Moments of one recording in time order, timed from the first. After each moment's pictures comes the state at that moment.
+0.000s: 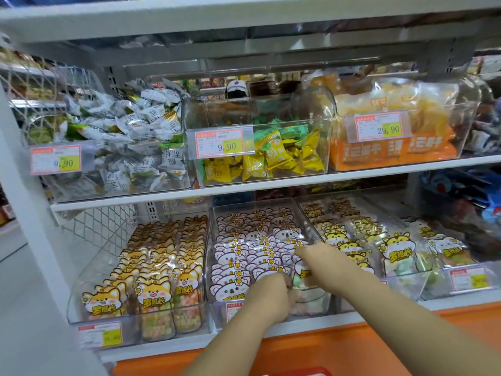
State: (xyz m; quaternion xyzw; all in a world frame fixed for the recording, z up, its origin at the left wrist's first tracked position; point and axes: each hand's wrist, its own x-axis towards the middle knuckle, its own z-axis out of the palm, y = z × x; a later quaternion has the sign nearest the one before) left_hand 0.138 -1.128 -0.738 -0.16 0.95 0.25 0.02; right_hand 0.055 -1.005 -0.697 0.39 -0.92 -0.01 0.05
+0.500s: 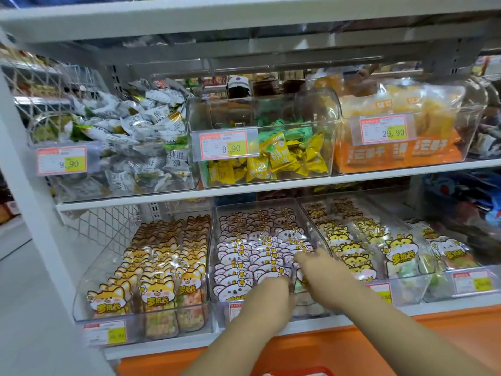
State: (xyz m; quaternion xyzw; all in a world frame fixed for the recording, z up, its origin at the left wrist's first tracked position) left_hand 0.157 -1.125 -0.729 -0.12 0.98 0.17 0.01; right_hand 0.072 -1.007 -0.711 0.35 -0.94 0.00 0.02
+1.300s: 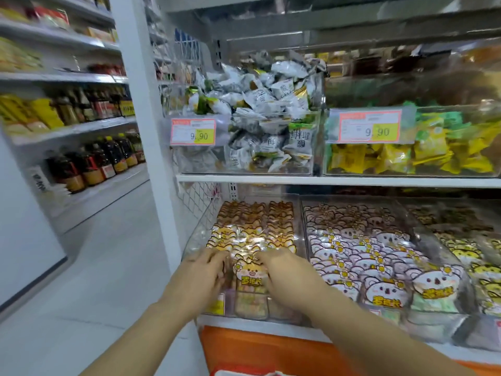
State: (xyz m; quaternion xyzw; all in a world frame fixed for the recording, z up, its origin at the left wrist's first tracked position) left_hand 0.310 -1.384 -0.741 -0.21 0.97 -0.01 -0.12; right_hand 0.168 -1.213 -0.718 0.53 -0.84 0.10 0.01
